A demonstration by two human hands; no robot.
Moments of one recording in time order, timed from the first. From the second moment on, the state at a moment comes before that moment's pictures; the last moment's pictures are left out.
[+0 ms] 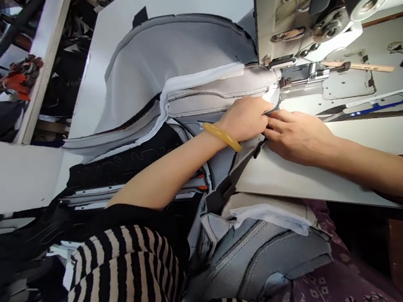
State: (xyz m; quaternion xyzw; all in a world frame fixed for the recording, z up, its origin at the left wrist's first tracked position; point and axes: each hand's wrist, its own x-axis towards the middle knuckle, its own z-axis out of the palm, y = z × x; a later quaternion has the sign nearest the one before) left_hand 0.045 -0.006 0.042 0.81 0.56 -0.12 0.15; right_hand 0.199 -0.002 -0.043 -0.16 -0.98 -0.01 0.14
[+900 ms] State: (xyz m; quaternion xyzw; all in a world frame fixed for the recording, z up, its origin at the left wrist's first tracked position) left_hand 0.029 0.005 0.057 0.91 0.21 -0.31 -0.20; right_hand 0.213 -0.070 -0.009 -0.01 -0.94 0.04 0.35
